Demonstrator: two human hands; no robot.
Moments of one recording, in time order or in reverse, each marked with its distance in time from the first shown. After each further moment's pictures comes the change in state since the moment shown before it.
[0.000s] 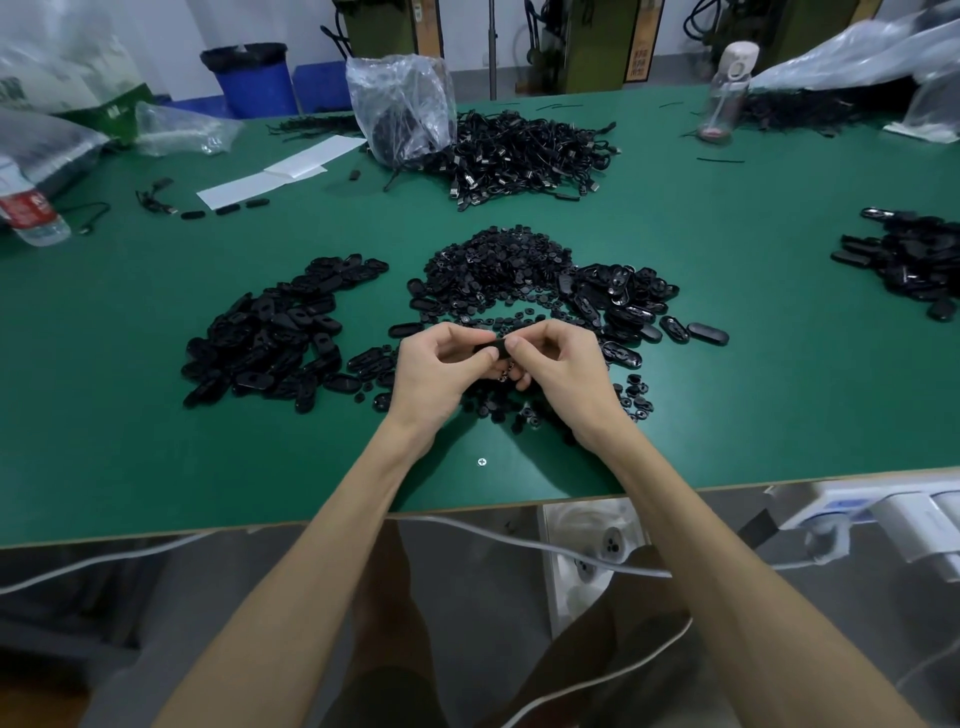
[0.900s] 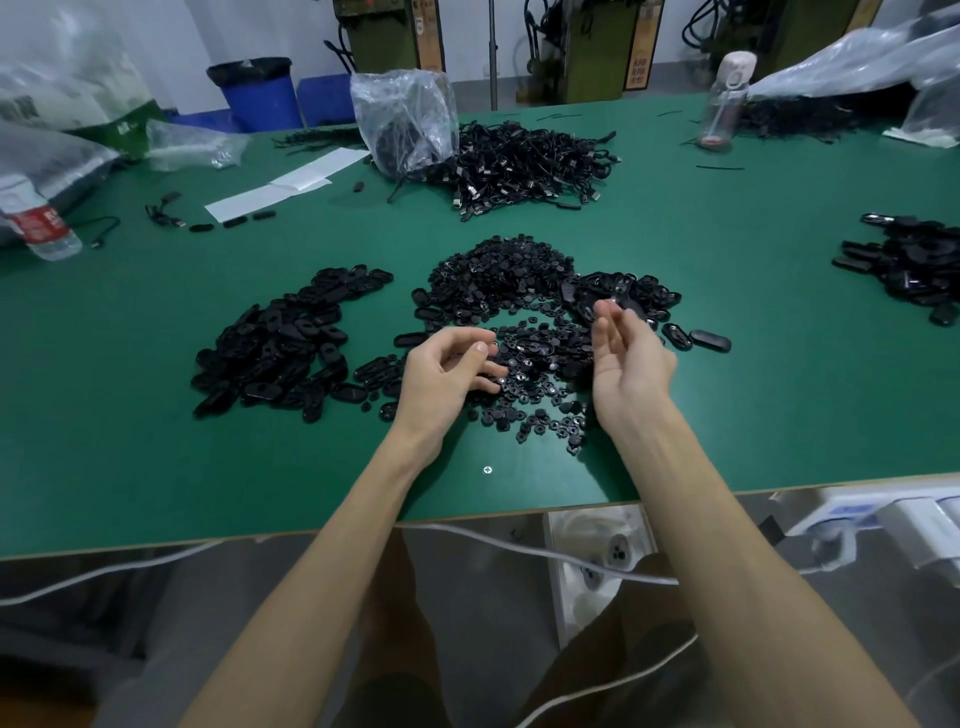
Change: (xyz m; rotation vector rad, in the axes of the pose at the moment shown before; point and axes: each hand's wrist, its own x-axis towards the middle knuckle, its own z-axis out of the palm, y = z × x) left_hand 0.001 0.002 0.000 -0.019 -0.002 -0.020; right_hand 0.019 -0.010 -0.025 1.183 0.631 0.314
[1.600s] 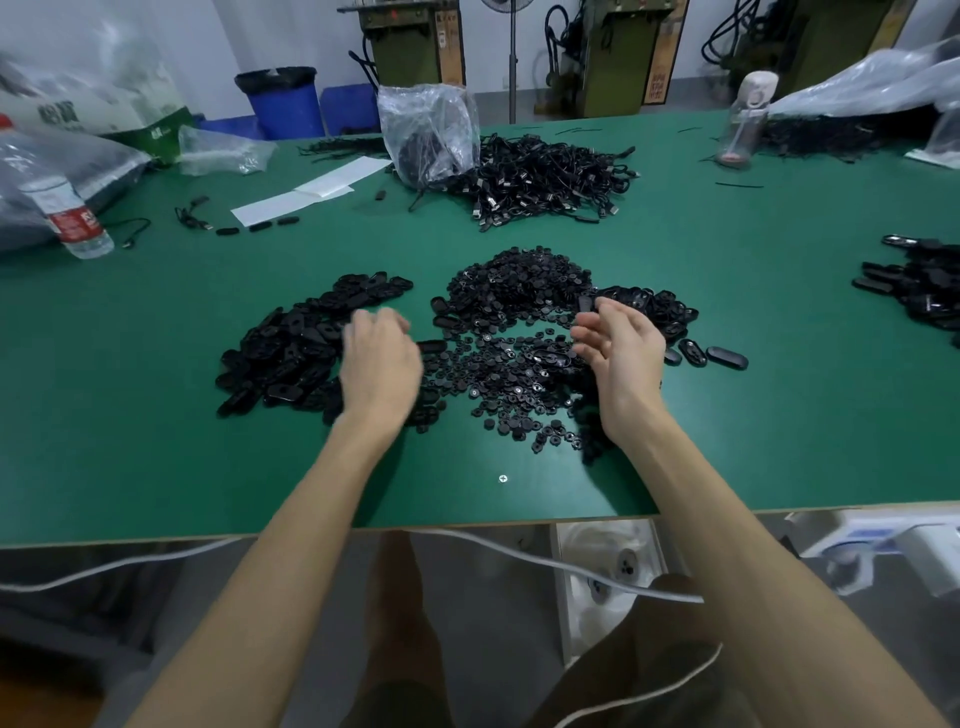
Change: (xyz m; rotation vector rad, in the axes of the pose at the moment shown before) left_hand 0.025 0.026 -0.054 1.024 0.297 0.001; right_hand 0.001 0.008 0.013 -0.540 -0.213 -0.107
